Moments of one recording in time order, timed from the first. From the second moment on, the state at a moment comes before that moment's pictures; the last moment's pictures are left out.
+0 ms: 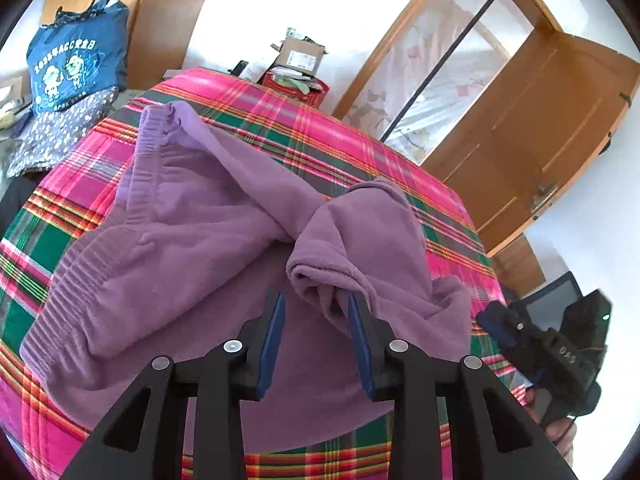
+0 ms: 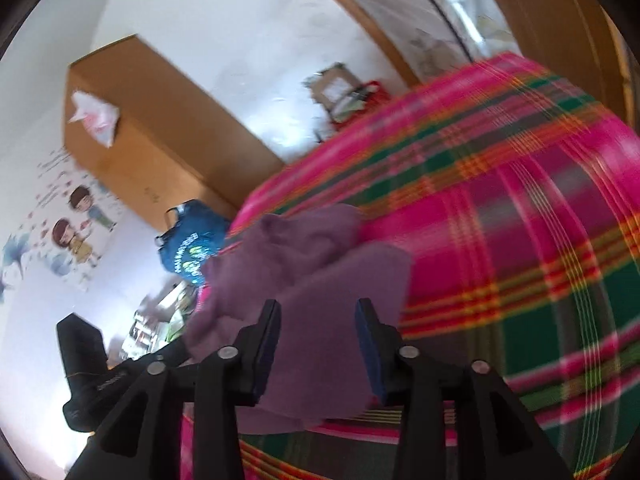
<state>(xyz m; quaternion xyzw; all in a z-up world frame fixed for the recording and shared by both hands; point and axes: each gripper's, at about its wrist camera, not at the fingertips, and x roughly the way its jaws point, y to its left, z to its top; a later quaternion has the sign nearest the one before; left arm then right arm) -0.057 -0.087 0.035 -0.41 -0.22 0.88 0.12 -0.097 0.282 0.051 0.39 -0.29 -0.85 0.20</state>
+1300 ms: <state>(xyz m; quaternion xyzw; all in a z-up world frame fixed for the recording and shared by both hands) -0.068 -0.012 0.055 -0.41 -0.17 0.87 0.20 -0.083 0.350 0.090 0.29 -0.33 -0.88 0.19</state>
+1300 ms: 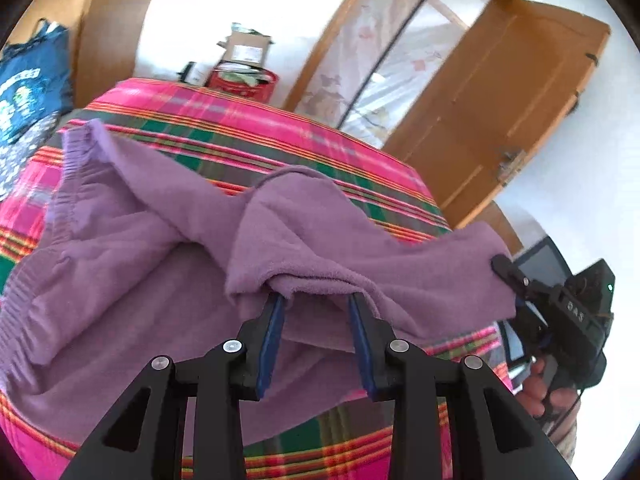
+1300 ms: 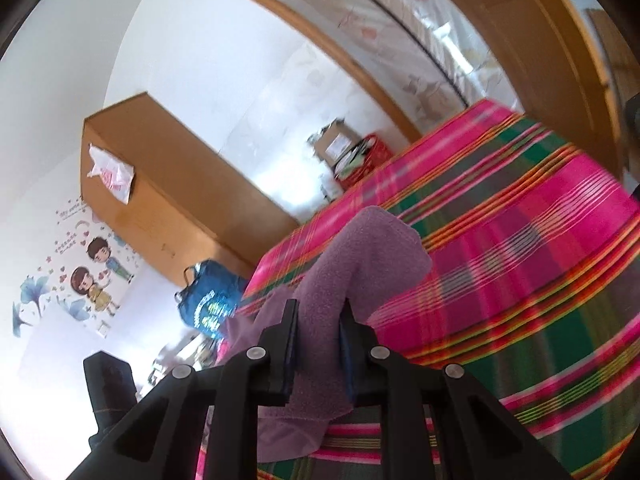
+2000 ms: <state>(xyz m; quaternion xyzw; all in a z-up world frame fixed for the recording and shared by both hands) -0.083 0.054 0.040 -0.44 -0.12 0.85 0.25 -0.072 0.438 0.091 0.26 -0.31 -0.91 0.05</state>
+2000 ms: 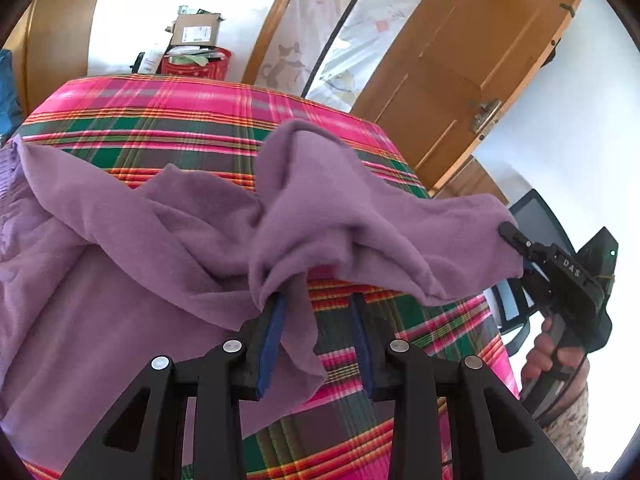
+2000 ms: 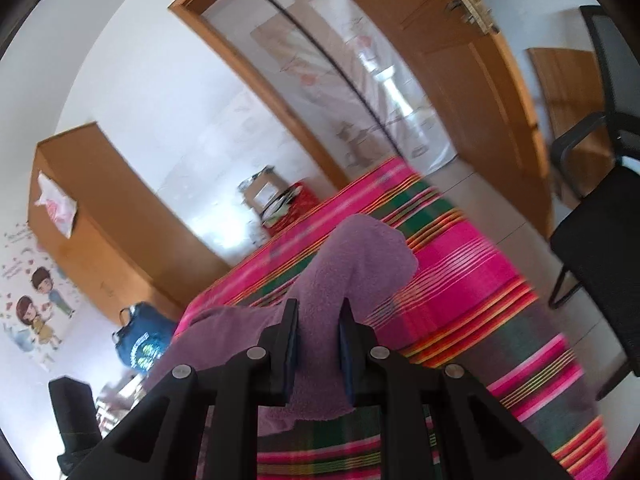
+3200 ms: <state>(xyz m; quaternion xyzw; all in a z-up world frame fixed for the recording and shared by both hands) -0.079 0.016 0.001 -0.49 -0.13 0.83 0.21 -0.054 0.511 0.084 0.27 -0.29 -0.91 -0.10</state>
